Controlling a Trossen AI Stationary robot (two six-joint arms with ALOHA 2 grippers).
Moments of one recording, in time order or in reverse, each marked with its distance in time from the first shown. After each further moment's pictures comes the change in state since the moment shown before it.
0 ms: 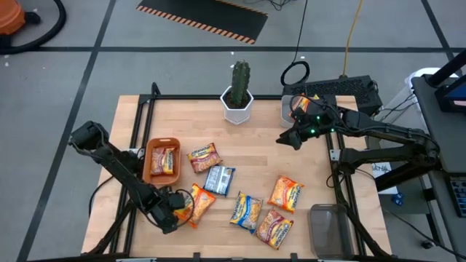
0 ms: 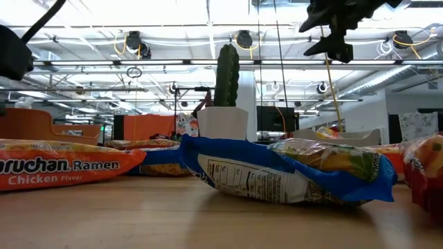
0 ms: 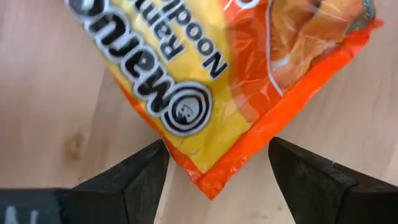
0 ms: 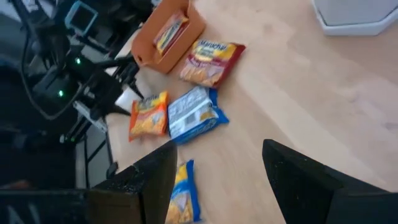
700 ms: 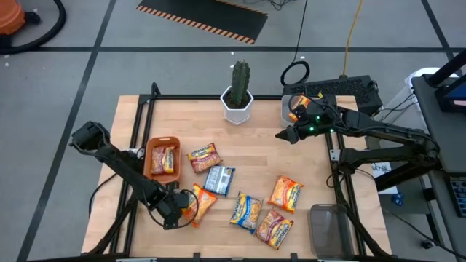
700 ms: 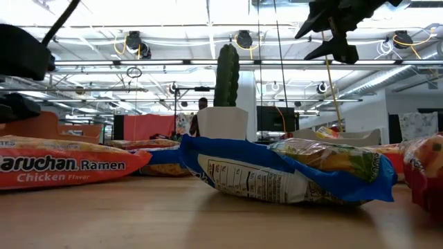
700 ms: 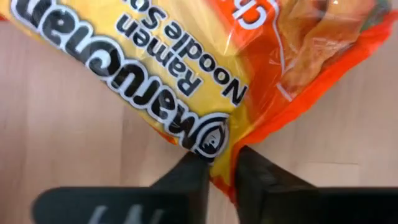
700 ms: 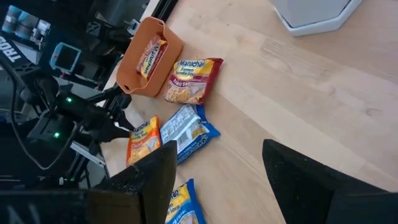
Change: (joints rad) left arm 0.076 -0.013 -0.006 0.016 0.037 0.241; right arm 0.001 0.000 0.000 -0.002 0.093 0.162
